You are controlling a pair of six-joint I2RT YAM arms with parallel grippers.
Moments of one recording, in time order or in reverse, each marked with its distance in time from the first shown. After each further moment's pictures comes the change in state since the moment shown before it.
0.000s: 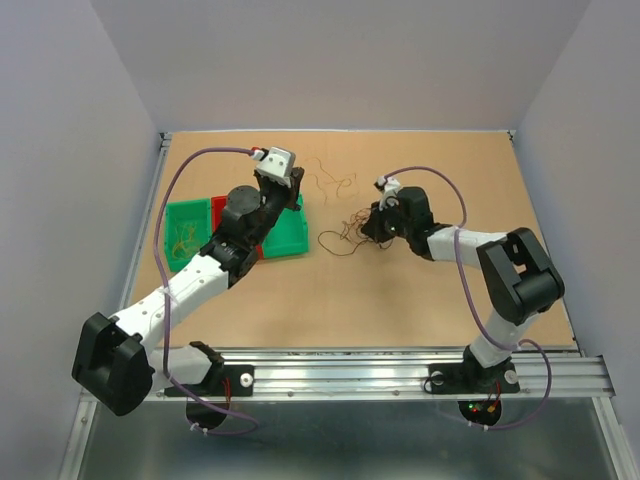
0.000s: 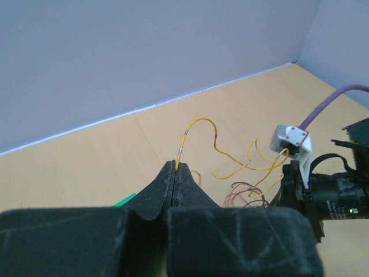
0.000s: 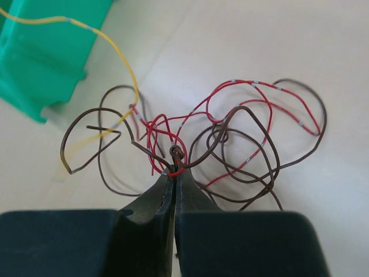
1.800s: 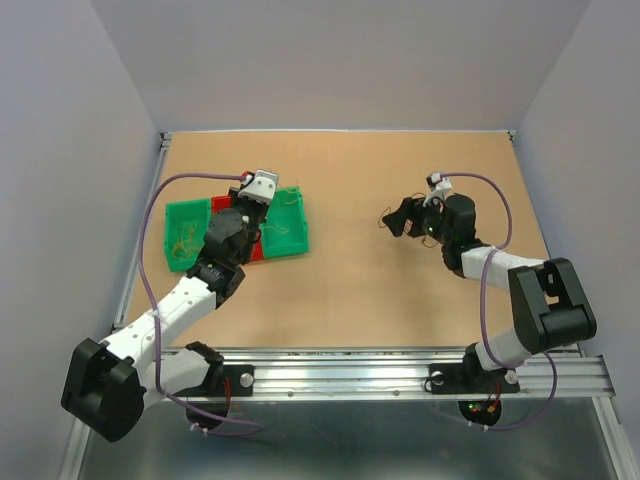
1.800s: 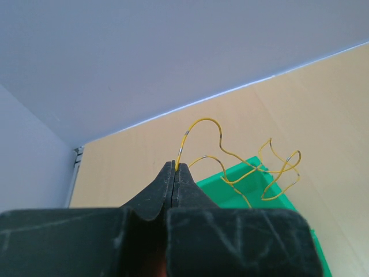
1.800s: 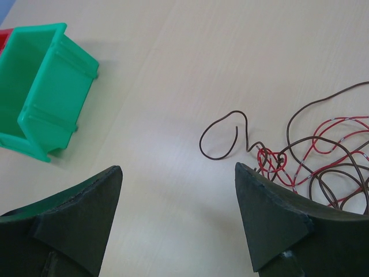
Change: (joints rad) left arm 0.078 -0.157 -0.206 0.068 -0.241 0.344; right arm -0.226 -0.245 -0.242 0.252 -0.015 0.145
